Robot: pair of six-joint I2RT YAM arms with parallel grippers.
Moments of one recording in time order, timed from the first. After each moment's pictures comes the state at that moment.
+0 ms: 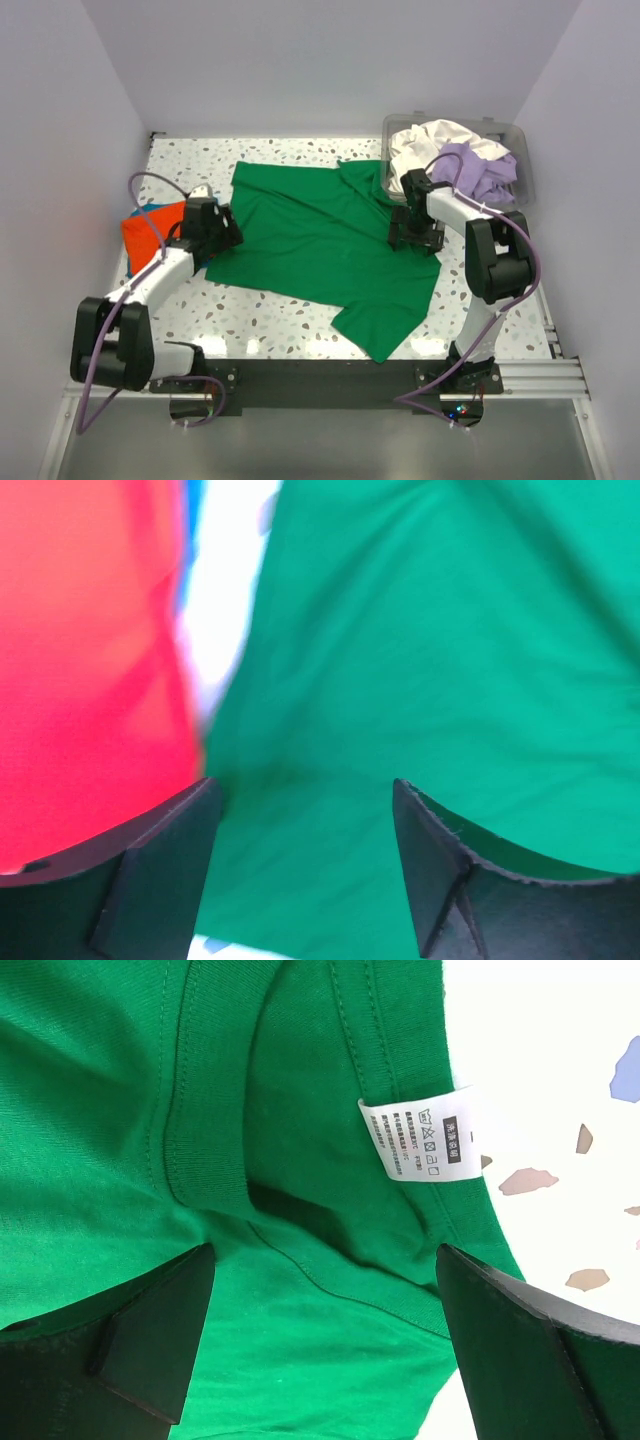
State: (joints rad) left arm -0.15 1.33 0.74 -0.14 -0.07 -0.46; right arm 0.23 1.88 1.27 -0.77 0.16 0.45
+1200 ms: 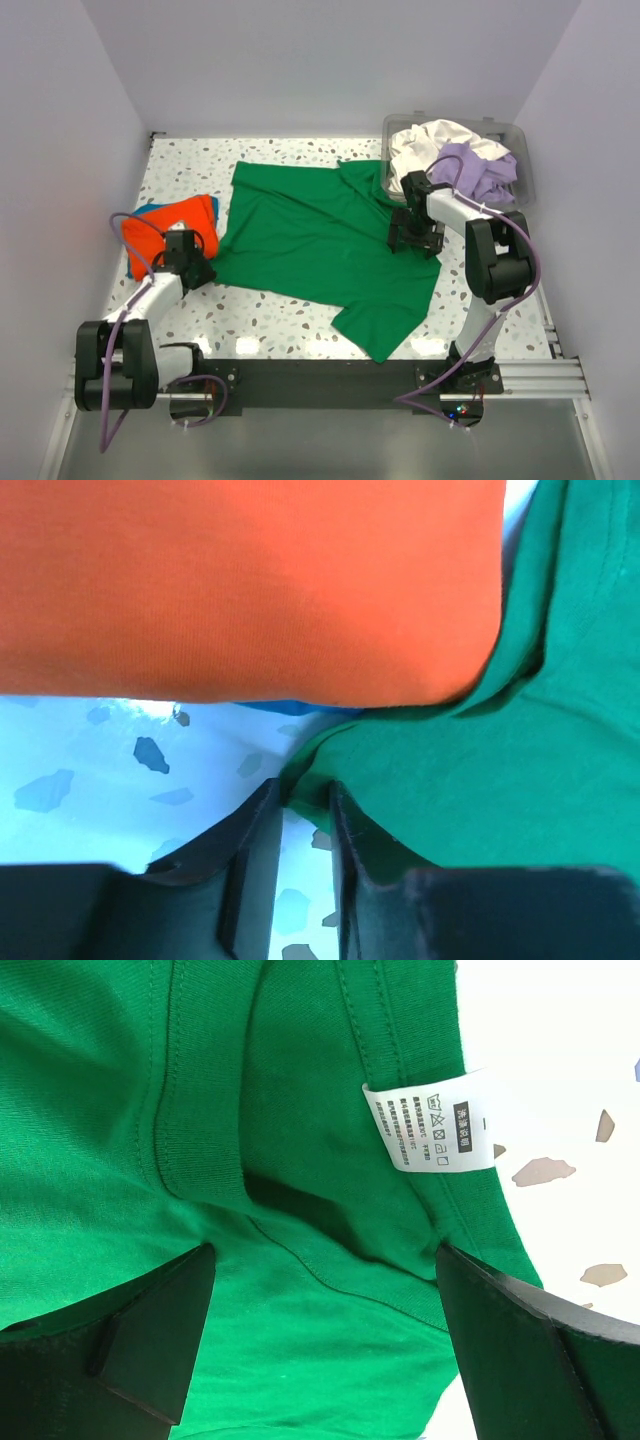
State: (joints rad) left arm 0.05 1.19 0.47 -0.25 -0.09 -0.50; right arm 0.23 1.88 1.25 -0.77 0.14 0.46
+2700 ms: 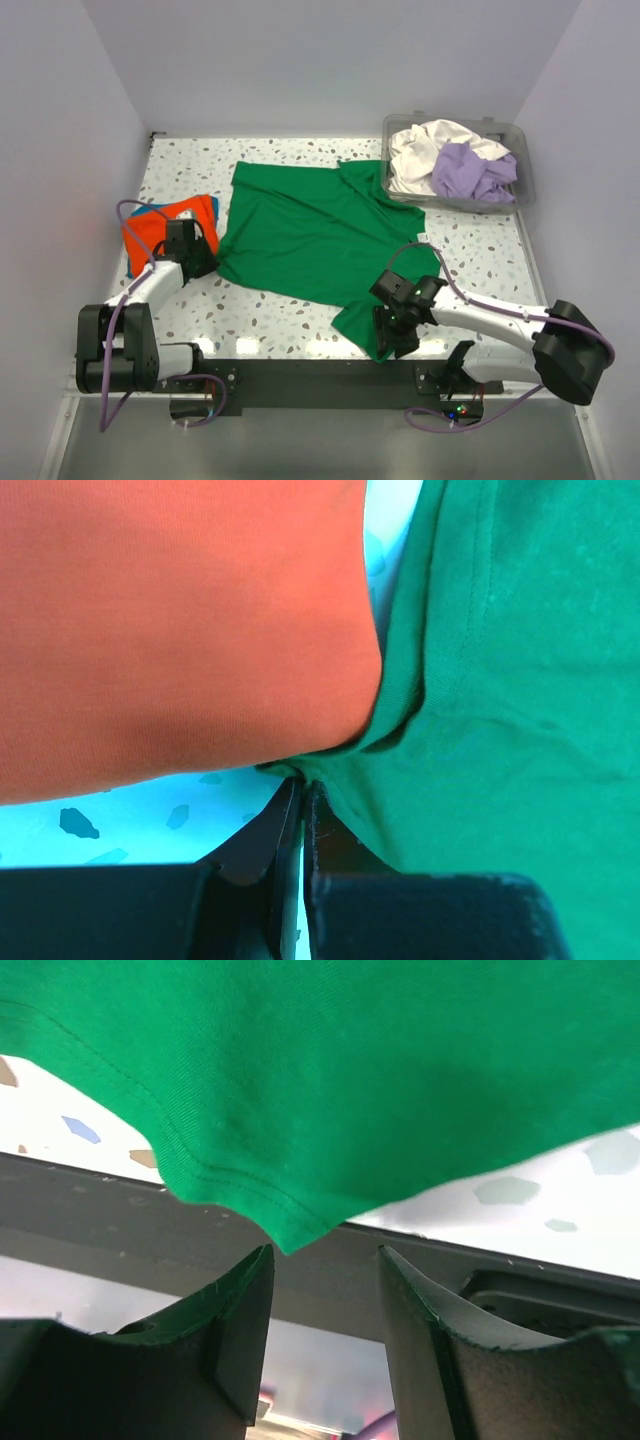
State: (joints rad) left arm 0.05 1.28 0.55 -0.20 0.04 -0.43; right arm 0.89 1.17 0.59 -0.85 -0.16 0.85
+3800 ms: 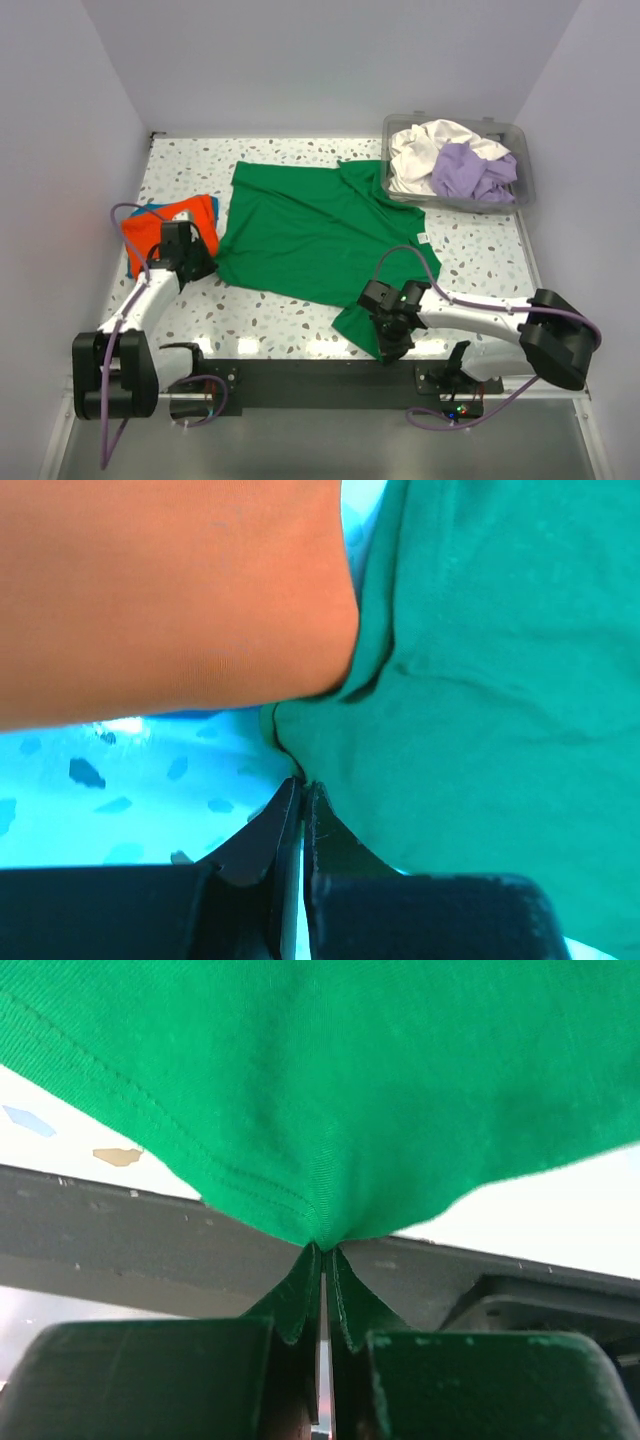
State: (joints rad) left arm 0.05 1.17 0.55 -0.30 0.06 -0.43; right arm 1.03 1.29 0.61 -0.82 -0.10 0.89
